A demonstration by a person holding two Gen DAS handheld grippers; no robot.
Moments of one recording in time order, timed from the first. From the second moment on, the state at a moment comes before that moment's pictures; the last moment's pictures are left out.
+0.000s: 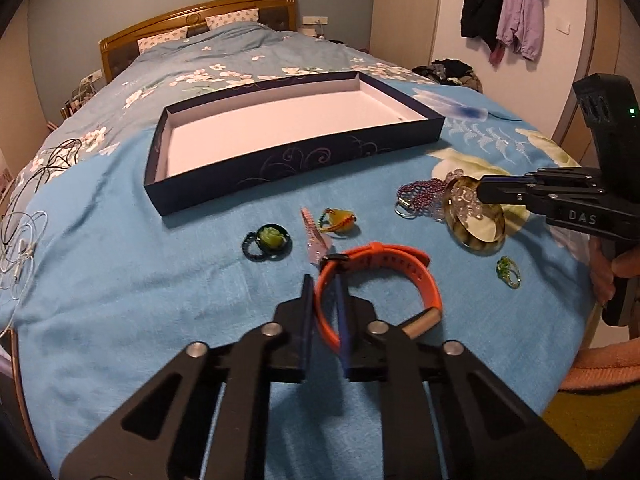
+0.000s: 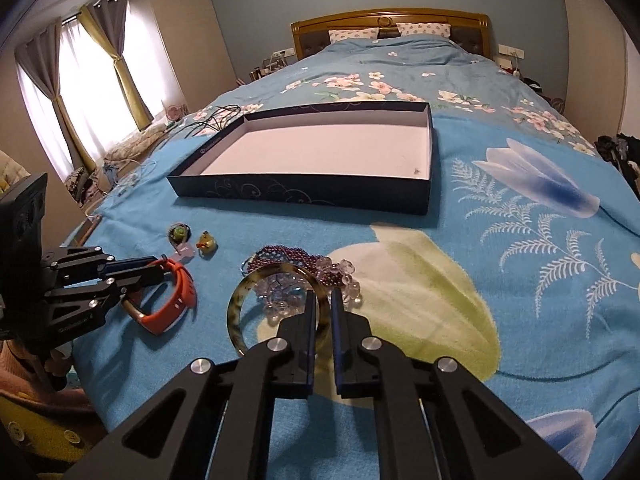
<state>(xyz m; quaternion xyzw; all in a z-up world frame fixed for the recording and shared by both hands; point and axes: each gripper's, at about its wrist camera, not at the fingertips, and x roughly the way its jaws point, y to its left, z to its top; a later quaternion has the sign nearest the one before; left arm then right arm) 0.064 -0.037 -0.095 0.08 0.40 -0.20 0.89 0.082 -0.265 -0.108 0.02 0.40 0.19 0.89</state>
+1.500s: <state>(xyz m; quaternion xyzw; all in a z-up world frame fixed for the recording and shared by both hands) 0.109 -0.012 -0.090 0.04 0.43 -0.21 0.88 0.133 -0.259 -0.077 0.03 0.35 0.22 0.91</state>
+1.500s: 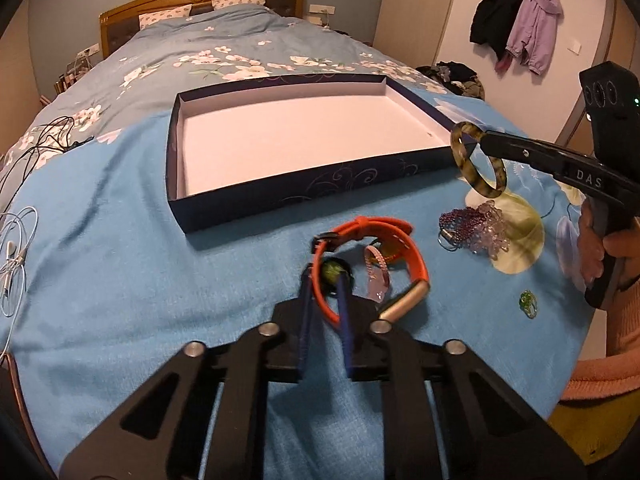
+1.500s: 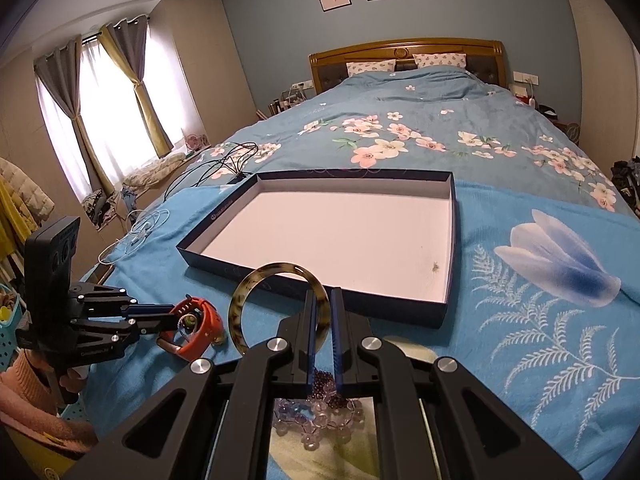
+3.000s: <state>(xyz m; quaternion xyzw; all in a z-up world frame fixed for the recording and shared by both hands) 0.318 -0.005 -0.059 -0.09 0.40 -0.13 0.90 0.306 -0.224 -0.077 -0.04 0.40 0.16 0.90</state>
